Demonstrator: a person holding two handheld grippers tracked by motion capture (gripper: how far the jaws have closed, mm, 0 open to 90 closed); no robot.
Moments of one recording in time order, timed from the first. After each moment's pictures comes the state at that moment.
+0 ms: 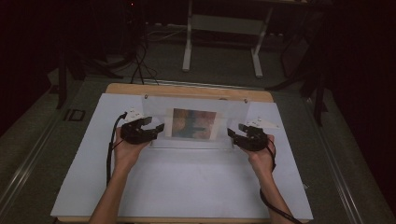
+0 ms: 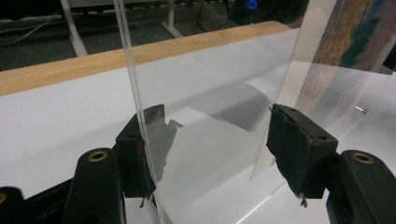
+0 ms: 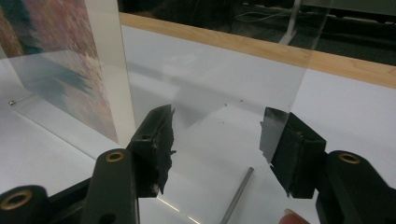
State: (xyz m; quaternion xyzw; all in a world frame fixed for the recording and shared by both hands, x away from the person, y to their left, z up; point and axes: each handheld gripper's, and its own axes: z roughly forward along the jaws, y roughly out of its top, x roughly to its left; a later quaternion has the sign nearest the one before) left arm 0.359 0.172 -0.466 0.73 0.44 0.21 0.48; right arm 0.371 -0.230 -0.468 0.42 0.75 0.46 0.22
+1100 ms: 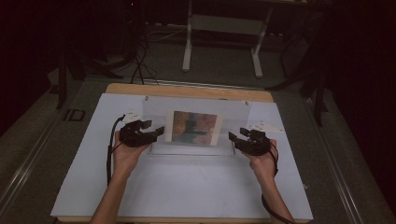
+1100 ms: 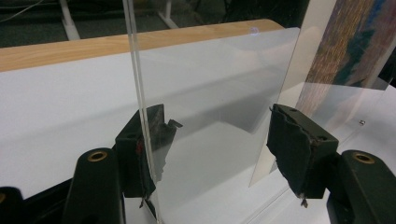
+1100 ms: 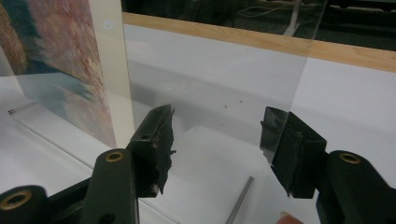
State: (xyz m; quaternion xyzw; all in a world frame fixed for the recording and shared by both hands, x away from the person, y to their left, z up) left arm 0.347 0.170 -0.461 0.73 0.46 0.18 0.48; right arm 0.355 -0.233 -0.464 0.44 0.74 0.47 0.20
